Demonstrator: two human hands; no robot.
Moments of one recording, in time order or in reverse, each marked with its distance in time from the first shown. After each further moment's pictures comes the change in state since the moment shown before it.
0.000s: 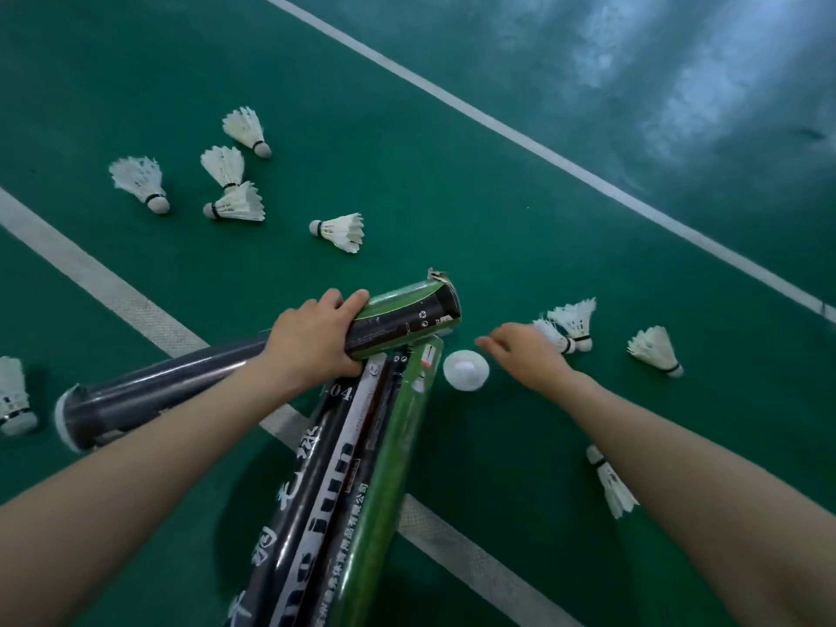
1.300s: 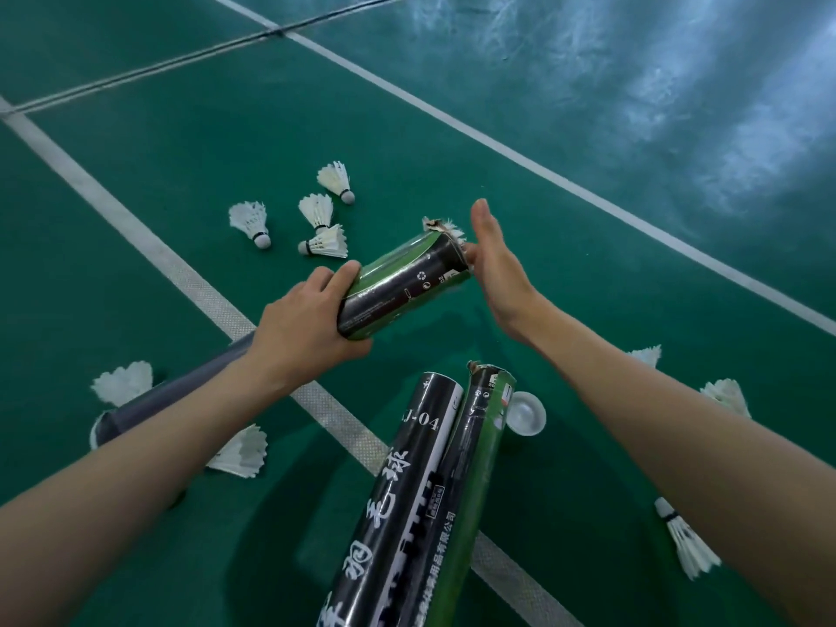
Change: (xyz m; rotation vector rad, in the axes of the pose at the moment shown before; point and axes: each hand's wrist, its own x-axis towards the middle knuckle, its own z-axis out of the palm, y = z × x) left_hand -0.056 -0.064 -0.071 -0.135 0.302 -0.148; right_hand 0.022 -0.190 -0.084 1.073 0.040 -0.200
